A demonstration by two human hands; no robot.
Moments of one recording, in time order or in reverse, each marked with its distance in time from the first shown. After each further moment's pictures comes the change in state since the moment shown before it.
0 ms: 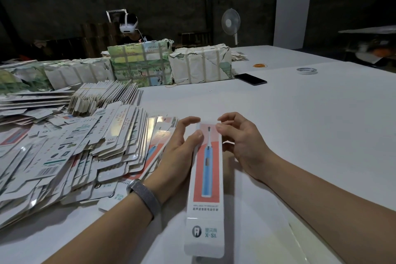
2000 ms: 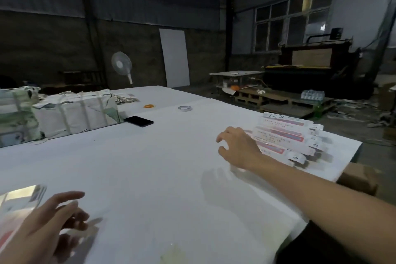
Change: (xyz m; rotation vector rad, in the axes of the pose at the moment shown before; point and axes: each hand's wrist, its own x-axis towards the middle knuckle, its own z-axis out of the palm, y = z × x) left_hand -0.005 -0.005 0.006 0.051 -0.115 -0.107; right_hand -0.076 -0.107 -0.235 -1.631 0.491 -0.016
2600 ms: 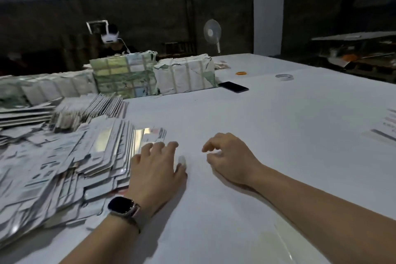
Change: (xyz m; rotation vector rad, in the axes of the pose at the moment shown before) left_hand 0.007 -0.007 -0.026 1.363 0.352 0.115; right_hand -0.029 -0.232 0.104 0.627 -0.248 -0.432
